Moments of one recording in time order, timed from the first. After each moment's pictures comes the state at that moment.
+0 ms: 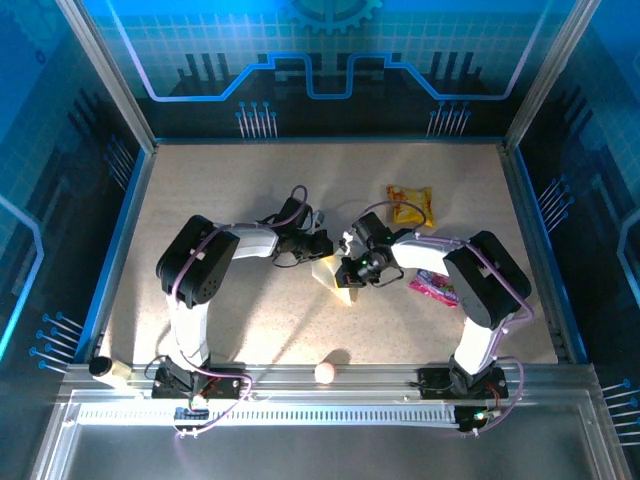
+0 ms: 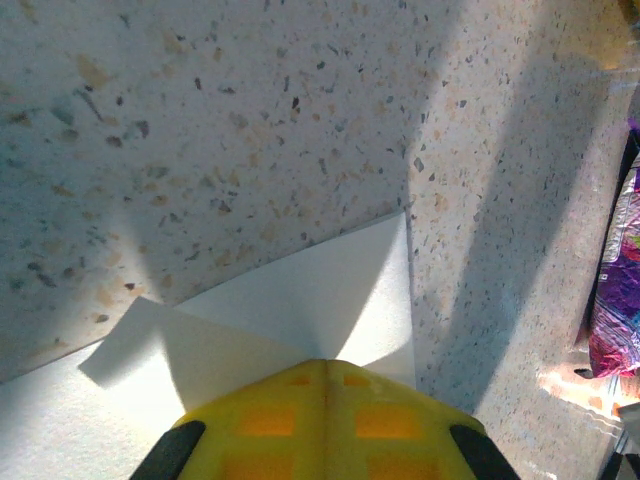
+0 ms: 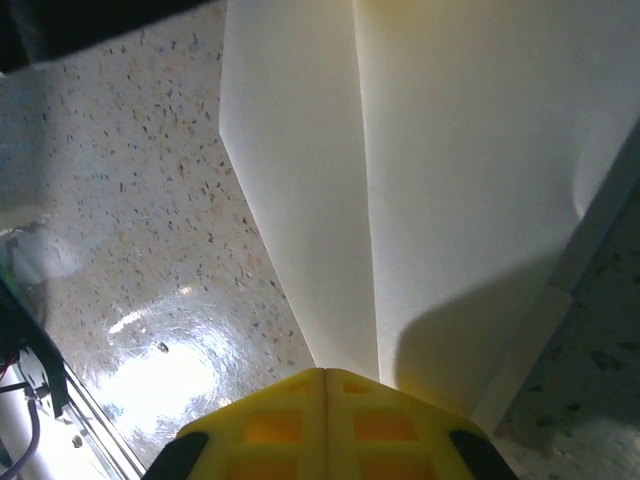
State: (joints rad) left arm -0.48 2.00 1.08 -0.02 0.50 -0.69; right arm 0.58 1.79 0.96 -0.39 -0.56 0.44
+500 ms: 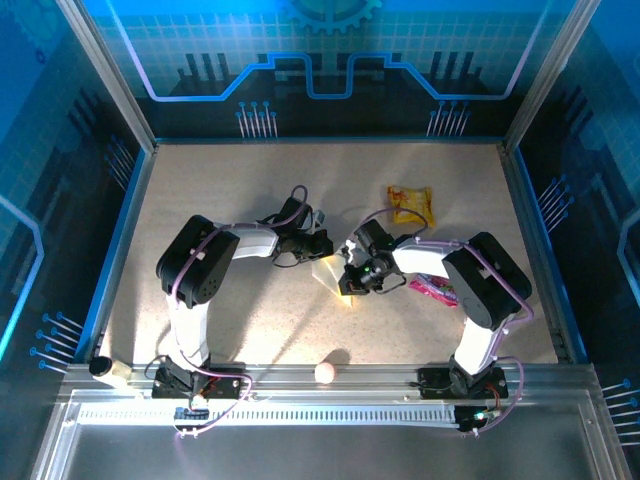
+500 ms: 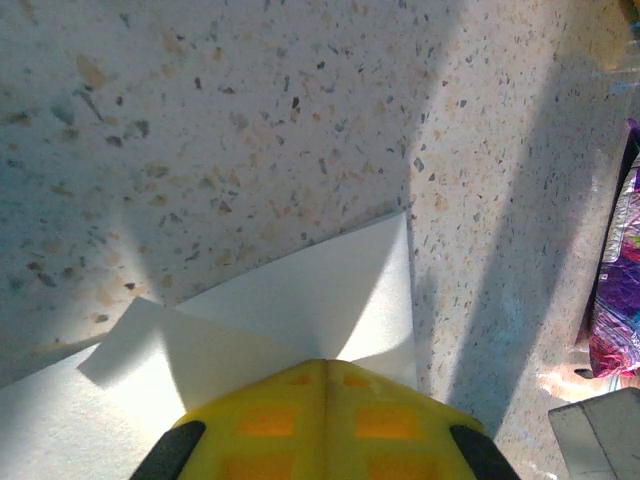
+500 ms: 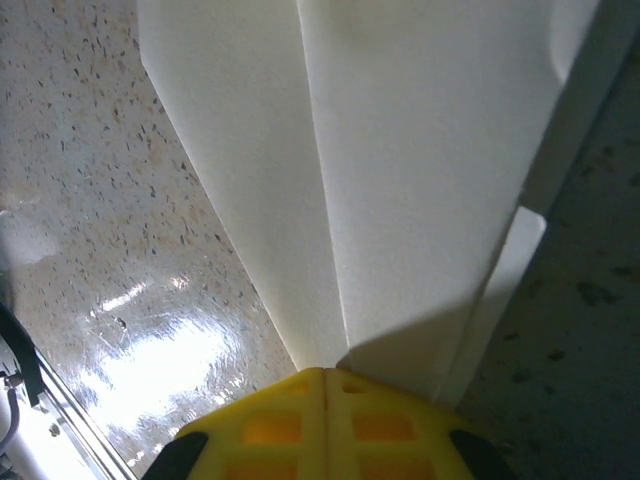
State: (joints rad) left arm -0.48 2.00 1.08 -0.02 0.50 -0.69; right arm 0.58 1.77 0.89 -0.38 -0.56 0.44
